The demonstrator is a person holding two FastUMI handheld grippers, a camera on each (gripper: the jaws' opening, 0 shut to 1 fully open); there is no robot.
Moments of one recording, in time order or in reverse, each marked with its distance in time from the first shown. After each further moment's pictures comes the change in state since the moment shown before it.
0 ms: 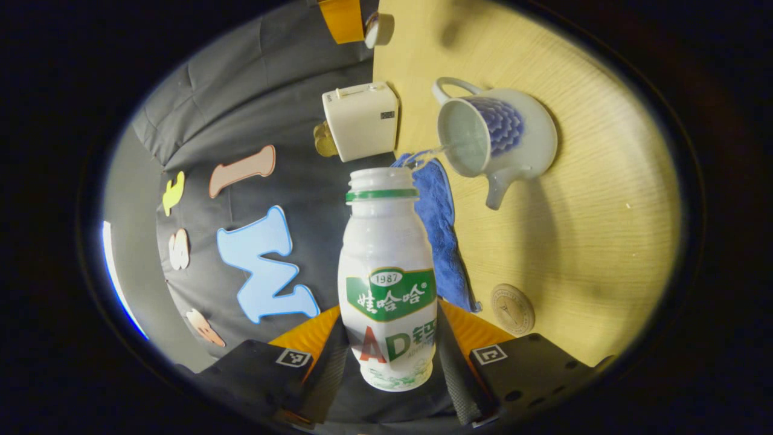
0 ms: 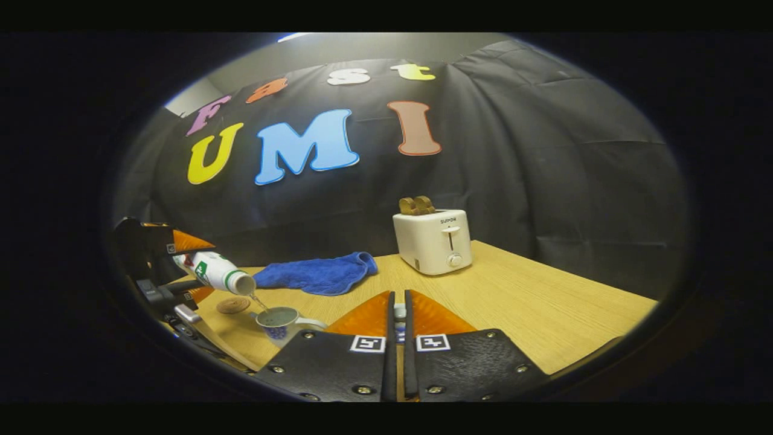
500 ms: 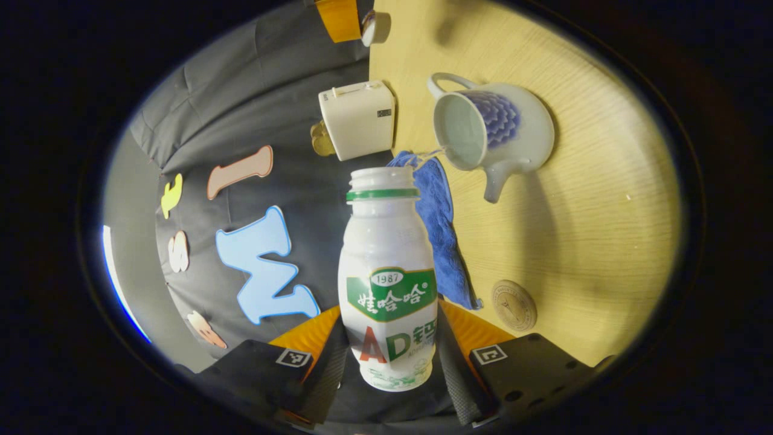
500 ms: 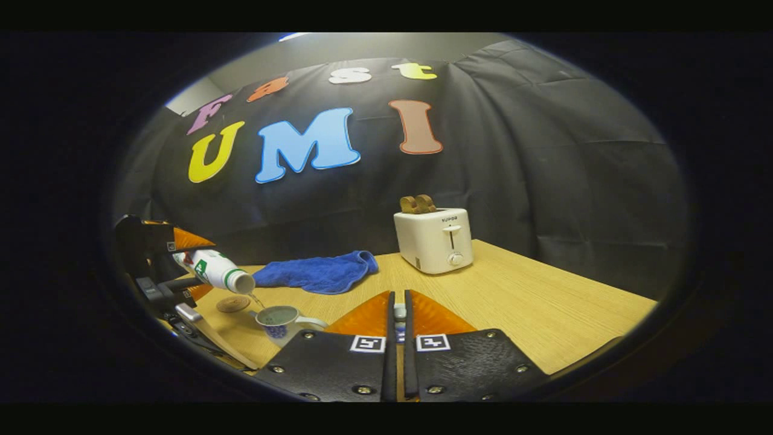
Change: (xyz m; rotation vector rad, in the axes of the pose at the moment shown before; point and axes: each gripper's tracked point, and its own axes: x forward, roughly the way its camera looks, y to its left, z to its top) left arm 0.002 0.001 0.002 0.023 0.012 -0.001; right arm 0.001 0.001 -0.001 -0.008 0.006 0.002
